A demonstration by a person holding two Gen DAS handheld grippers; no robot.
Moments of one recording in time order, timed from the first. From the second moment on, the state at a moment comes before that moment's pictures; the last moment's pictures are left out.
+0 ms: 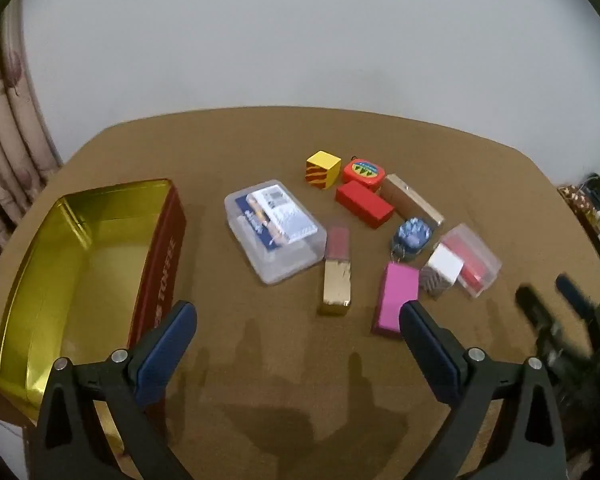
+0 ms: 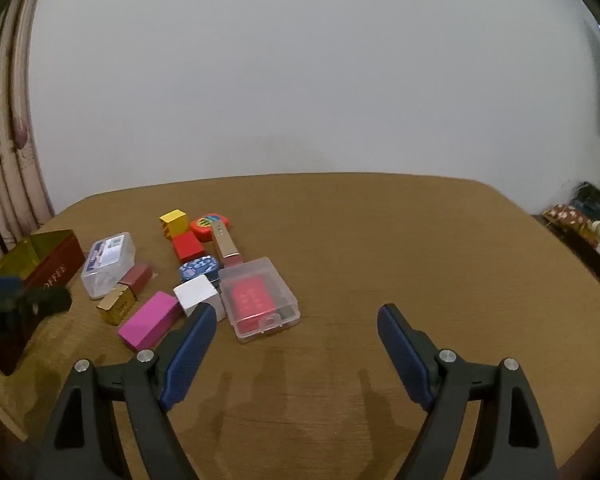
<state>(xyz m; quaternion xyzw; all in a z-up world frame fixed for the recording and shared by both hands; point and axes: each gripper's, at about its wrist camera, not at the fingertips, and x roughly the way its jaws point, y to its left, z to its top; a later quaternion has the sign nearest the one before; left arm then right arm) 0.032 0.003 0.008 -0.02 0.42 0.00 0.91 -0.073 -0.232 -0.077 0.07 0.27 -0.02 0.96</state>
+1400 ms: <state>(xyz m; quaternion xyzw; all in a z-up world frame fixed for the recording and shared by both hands) 0.165 0.026 -0.018 -0.10 0.57 0.09 0.81 -0.074 -0.247 -0.086 0.13 0.26 0.04 0.96</state>
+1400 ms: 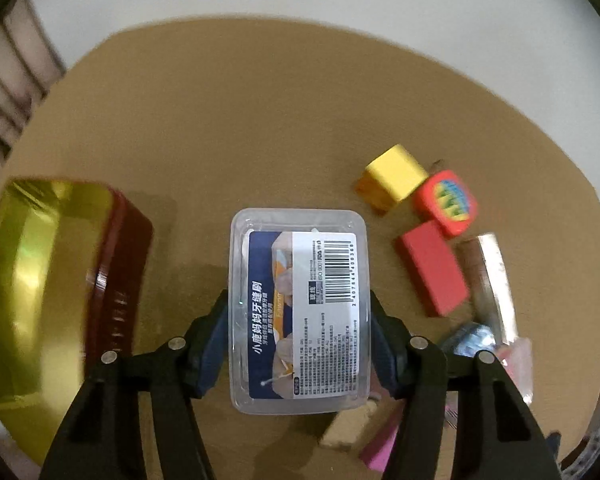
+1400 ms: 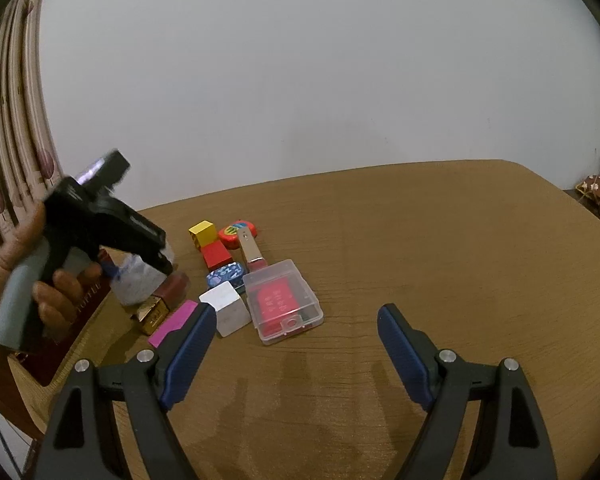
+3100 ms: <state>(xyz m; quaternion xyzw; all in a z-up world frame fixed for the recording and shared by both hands) -0.044 0.146 0.058 -0.11 0.49 0.10 0.86 0.038 -0.234 -0.084 -0.06 0.46 0.18 0.87</state>
